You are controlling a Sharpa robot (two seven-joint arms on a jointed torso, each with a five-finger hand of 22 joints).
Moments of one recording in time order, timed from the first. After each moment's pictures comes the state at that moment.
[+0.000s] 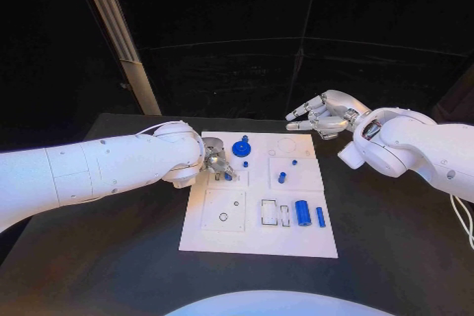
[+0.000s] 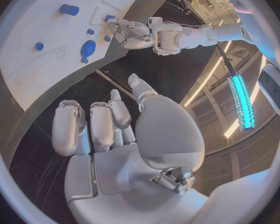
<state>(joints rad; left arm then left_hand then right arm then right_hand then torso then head) 1.34 -0.64 -0.21 1.41 -1.02 0.03 -0.54 1.02 0.06 0.41 -0.07 0.41 1.03 0.05 0.26 1.01 1.43 -0.02 1.10 1.30 1.46 -0.08 1.53 1.31 0.05 1.45 0.03 1.46 1.31 1.31 -0.85 -0.05 1.50 -0.79 -0.25 0.05 1.20 -0.07 0.15 -0.03 0.18 0.97 0.11 0.07 0.07 1.36 0.03 1.17 1.22 1.47 -0.04 1.27 1.18 0.05 1.41 0.07 1.39 1.29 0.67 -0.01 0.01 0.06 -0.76</state>
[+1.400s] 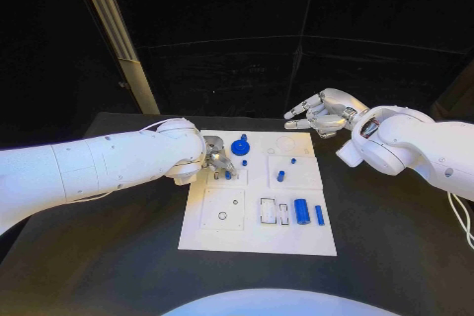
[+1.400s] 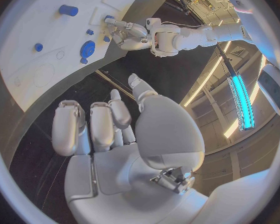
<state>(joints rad) 1.34 -0.61 -0.21 1.36 -1.00 0.06 -0.55 0.89 -0.03 0.53 -0.08 0.10 1.08 0.01 0.27 1.03 1.45 -0.05 1.09 1.31 1.47 -0.10 1.53 1.31 0.05 1.46 0.02 1.46 1.31 1.31 -0.85 -0.05 1.50 -0.79 -0.25 0.05 1.20 -0.07 0.15 -0.03 0.18 0.97 0.11 0.07 0.07 1.36 0.03 1.17 1.22 1.47 -0.04 1.27 1.18 0.05 1.41 0.07 1.39 1.29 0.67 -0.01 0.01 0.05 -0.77</state>
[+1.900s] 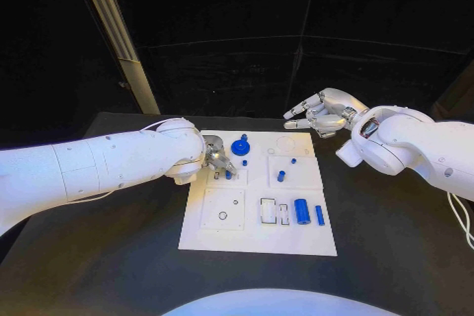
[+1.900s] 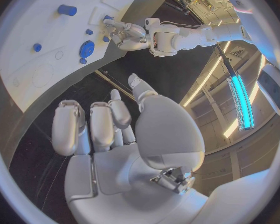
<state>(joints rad) 1.34 -0.60 -0.21 1.35 -0.99 0.05 -0.55 0.86 -0.05 0.48 -0.02 0.05 1.09 0.02 0.27 1.03 1.45 -0.04 1.10 1.31 1.47 -0.11 1.54 1.31 0.05 1.47 0.01 1.47 1.31 1.31 -0.85 -0.05 1.50 -0.79 -0.25 0.06 1.20 -0.07 0.15 -0.03 0.18 0.97 0.11 0.07 0.07 1.36 0.03 1.17 1.22 1.47 -0.04 1.27 1.17 0.05 1.41 0.07 1.38 1.29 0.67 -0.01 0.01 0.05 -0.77</state>
